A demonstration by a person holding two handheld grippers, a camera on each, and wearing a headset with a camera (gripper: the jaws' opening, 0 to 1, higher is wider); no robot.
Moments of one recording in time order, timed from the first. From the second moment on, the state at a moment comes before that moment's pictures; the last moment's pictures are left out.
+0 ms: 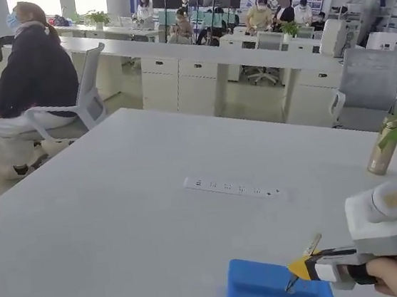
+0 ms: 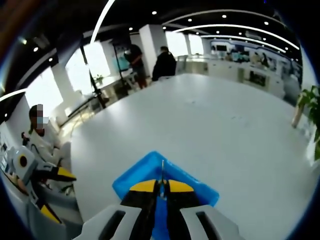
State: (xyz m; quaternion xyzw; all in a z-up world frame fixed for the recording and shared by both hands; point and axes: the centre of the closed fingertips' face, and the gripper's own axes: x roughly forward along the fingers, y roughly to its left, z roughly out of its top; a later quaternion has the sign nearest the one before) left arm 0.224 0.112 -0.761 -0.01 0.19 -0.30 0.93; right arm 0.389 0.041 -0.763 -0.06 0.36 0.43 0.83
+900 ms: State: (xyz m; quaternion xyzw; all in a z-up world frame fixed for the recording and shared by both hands) left arm 0.222 0.110 -0.764 0.00 0.20 -0.31 0.93; right arm 0.382 0.054 -0.810 -0.12 0.41 0.45 0.79
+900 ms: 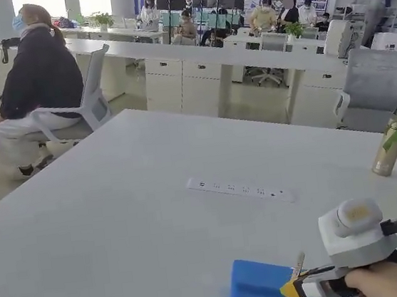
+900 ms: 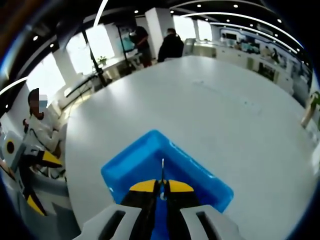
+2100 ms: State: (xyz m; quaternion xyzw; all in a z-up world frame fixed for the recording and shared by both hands) left arm 0.220 0.107 -0.765 0.01 0.20 -0.32 0.93; right arm 0.379 0.056 -0.810 -0.13 0.40 0.45 0.79
